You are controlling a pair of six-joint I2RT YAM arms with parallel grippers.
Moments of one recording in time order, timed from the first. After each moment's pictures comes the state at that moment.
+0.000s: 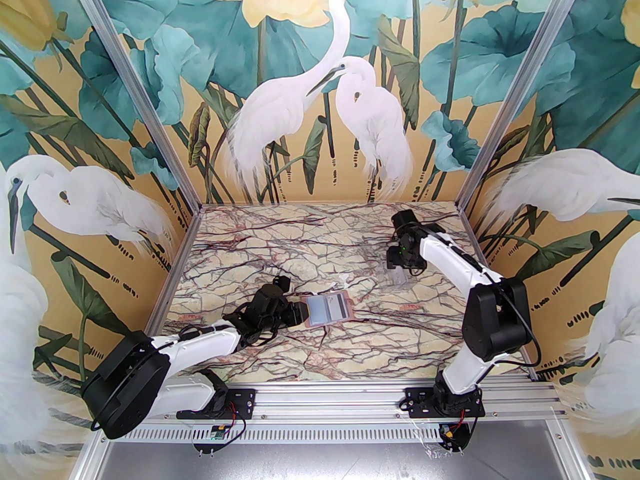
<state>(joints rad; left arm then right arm) -0.65 1.28 0.42 0.13 0.19 -0.81 0.24 1.71 1.36 -0.93 0.22 0.25</state>
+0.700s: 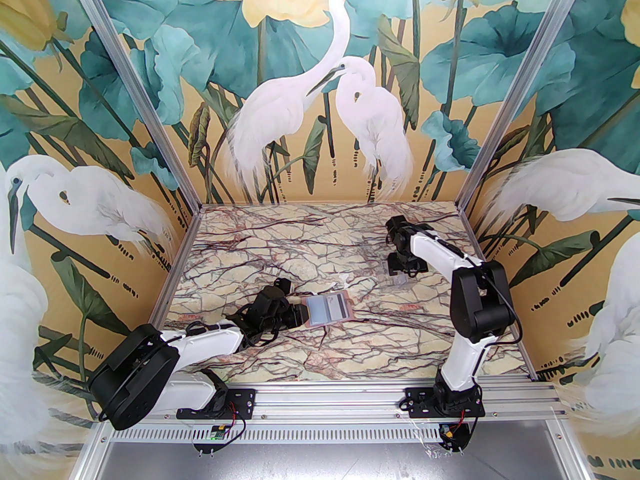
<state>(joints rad) -0.65 1.33 0.40 0.18 0.19 -0.81 0.24 1.86 1.38 -0.96 0.29 0.22</state>
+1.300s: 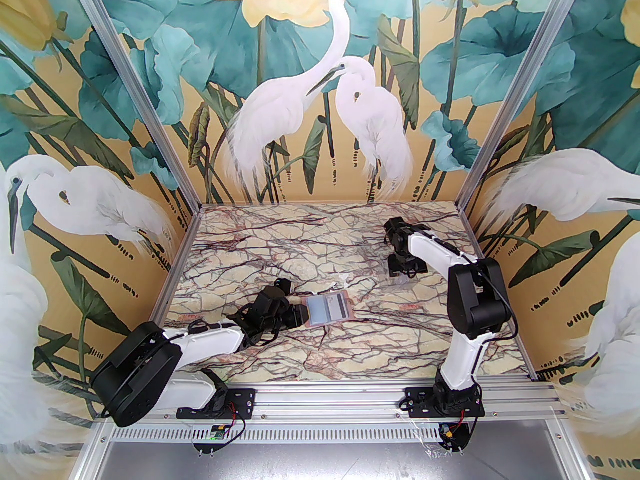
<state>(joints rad) -0.65 1.36 0.40 0.18 0.19 -0.81 0.24 1.88 1.38 -0.96 0.33 0.22</state>
